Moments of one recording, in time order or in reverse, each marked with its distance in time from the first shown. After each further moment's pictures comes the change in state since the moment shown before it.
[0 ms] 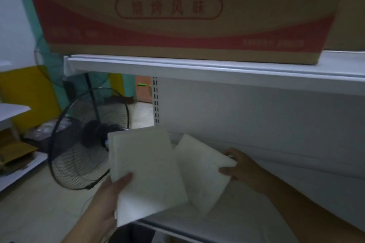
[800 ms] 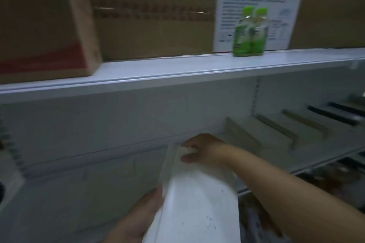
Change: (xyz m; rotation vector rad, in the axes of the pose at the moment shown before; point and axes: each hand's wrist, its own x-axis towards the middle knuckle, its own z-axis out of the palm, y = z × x) left_hand -0.134 -0.115 0.251 0.368 -0.843 -0.393; right_hand -0.215 -0.023 -0.166 -0.725 0.216 0.110
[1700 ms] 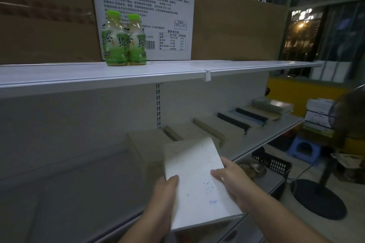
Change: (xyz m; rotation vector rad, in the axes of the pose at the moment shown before) left_hand 0.152 -0.048 0.335 0.072 0.108 0.040; right_hand -0.193 0.294 -0.074 1.061 0.484 0.546
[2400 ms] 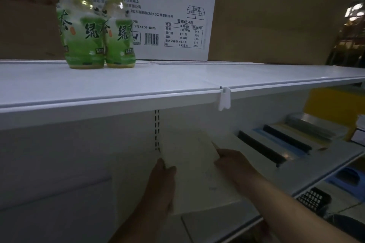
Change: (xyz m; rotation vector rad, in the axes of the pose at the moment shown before) left_hand 0.182 0.049 0.052 0.049 0.194 0.073; right_hand 0.203 -0.070 -0.033 -0.186 -0.038 -0.085
